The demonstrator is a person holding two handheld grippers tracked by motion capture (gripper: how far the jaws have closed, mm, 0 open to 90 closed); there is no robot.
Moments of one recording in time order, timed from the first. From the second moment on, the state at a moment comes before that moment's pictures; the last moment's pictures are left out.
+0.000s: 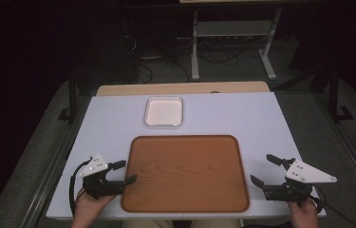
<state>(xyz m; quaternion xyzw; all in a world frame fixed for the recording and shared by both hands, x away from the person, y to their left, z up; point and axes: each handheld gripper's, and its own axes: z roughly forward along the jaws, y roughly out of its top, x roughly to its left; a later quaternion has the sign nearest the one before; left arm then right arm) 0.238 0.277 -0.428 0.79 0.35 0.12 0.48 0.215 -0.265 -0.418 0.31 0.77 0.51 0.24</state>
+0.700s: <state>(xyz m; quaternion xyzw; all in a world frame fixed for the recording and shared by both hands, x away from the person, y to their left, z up) 0.245 0.275 -0.427 0.78 0.36 0.11 0.50 0.213 -0.265 -0.417 0.31 0.77 0.51 0.24</state>
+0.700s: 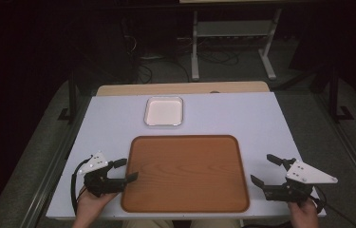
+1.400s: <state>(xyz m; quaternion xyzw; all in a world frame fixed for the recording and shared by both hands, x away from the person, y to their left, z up) 0.271 0.262 -0.406 0.78 0.34 0.11 0.51 0.214 -0.270 -0.416 0.33 0.74 0.53 0.24</state>
